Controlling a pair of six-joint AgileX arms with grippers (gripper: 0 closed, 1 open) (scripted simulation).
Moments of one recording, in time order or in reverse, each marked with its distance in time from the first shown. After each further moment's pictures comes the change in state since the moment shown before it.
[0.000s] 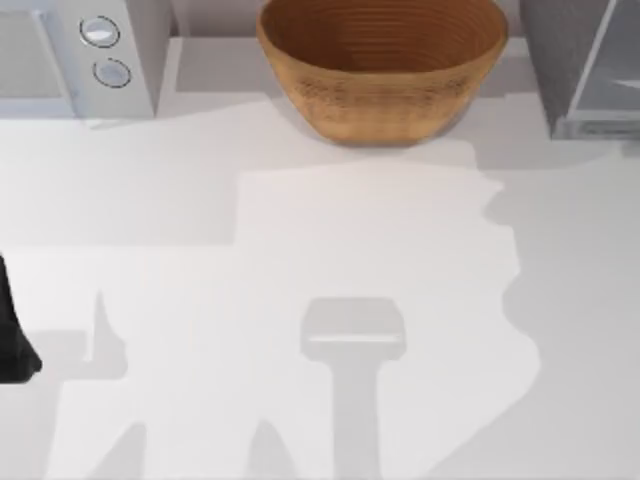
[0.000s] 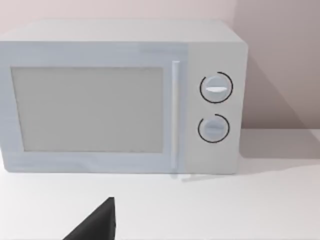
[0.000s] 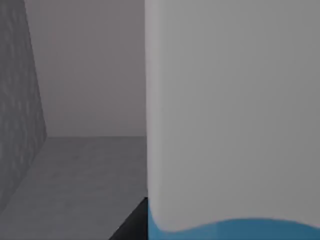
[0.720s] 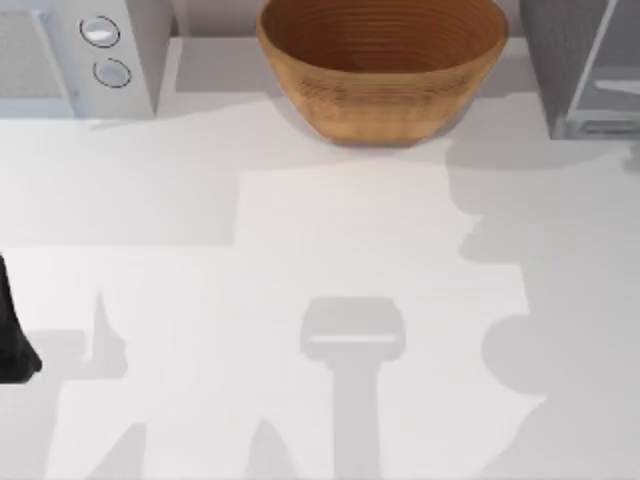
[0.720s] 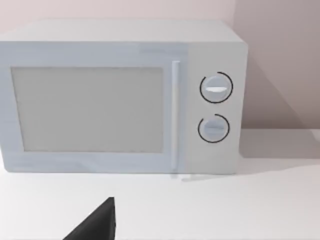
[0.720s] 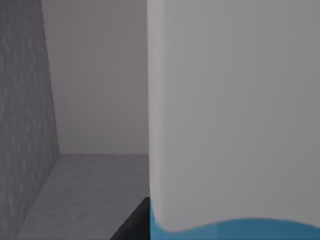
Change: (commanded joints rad) left arm 0.000 0.000 0.000 0.000 0.000 0.000; right arm -0.004 -0.144 -0.131 0.030 -0.014 0.001
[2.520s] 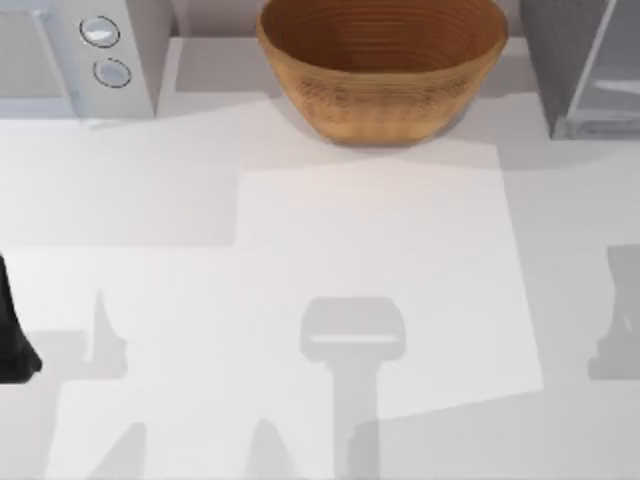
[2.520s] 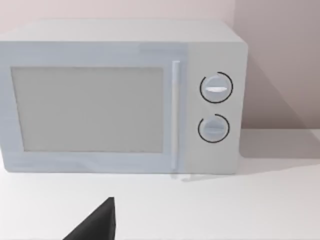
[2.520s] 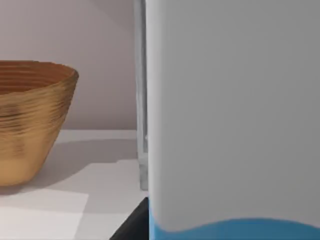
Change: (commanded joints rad) left arm 0.000 0.000 0.000 0.000 0.000 0.000; right arm 0.298 -1.817 -0.802 -1.010 0.267 -0.010
